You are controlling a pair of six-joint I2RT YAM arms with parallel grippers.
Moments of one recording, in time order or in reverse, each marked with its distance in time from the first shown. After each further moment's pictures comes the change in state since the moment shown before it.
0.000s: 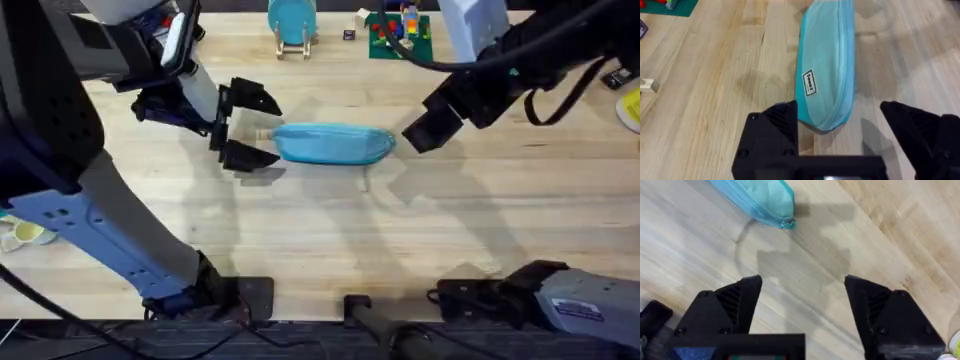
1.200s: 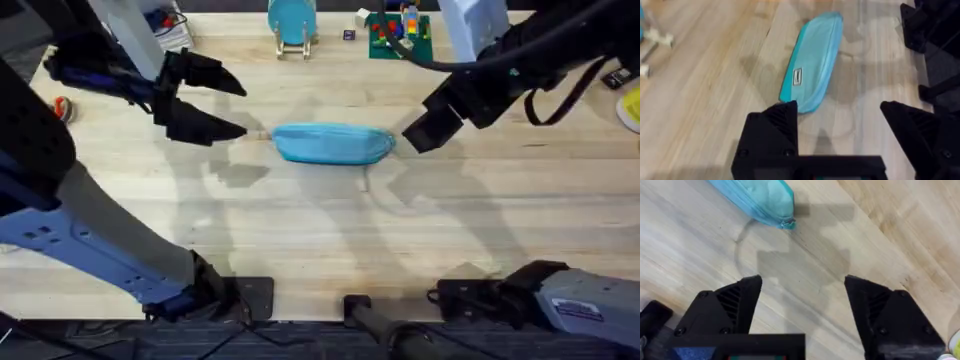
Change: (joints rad) left arm 0.143 -0.064 0.257 -0.467 -0.072 -0.127; right arm 0.000 0.000 0.000 0.000 0.000 0.000
